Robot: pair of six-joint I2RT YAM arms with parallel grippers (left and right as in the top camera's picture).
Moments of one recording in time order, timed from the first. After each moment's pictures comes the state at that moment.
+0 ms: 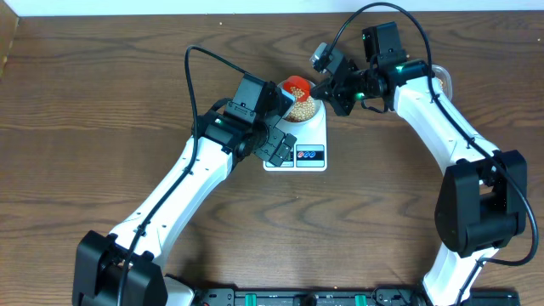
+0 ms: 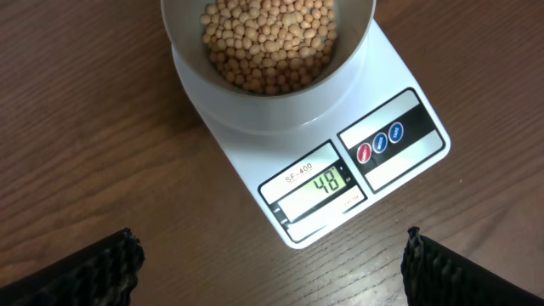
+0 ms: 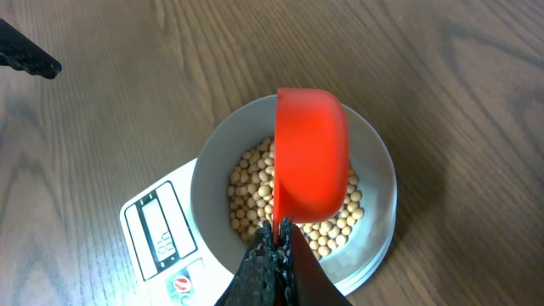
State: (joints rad) left arm -0.47 1.57 1.23 -0.73 0.04 0.15; right arm 0.26 1.96 1.54 -0.58 -0.68 -0.57
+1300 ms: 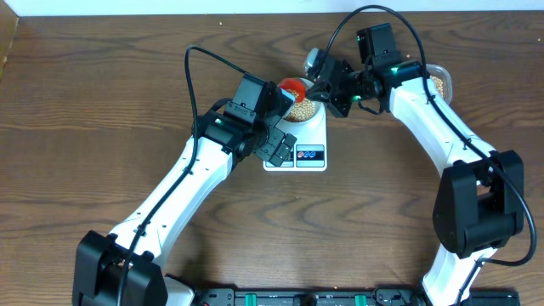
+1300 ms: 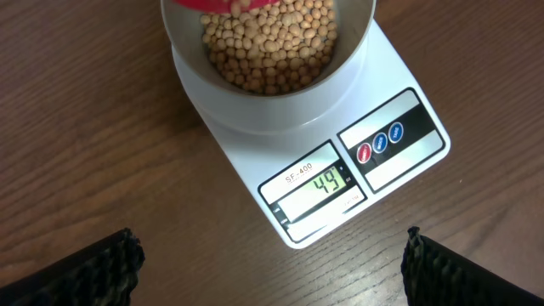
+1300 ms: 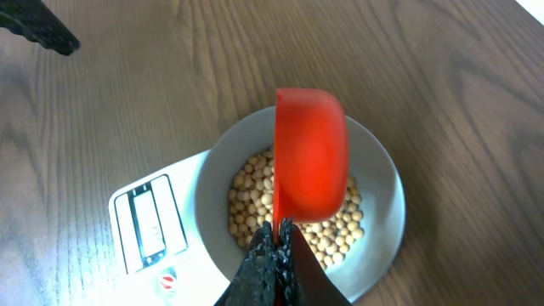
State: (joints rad) left arm -0.47 1.57 1.23 -0.73 0.04 0.15; right arm 0.29 1.95 1.54 -0.58 -0.68 -0.70
